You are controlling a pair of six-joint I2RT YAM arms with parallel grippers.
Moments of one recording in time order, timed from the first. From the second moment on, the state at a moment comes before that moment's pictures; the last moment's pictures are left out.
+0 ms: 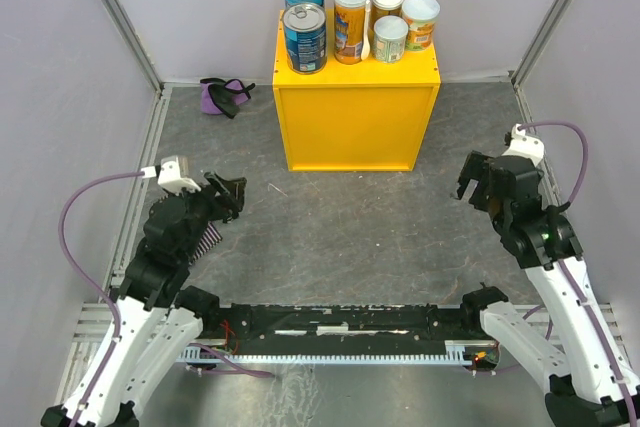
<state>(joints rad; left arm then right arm) -0.37 0.47 0.66 -0.37 -0.21 -0.49 0.28 0.74 1.00 -0.85 0.40 0.40</state>
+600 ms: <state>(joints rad) -0.37 0.44 0.64 -0.44 -0.20 -0.49 0.28 0.64 1.03 -0.90 0.50 0.47</state>
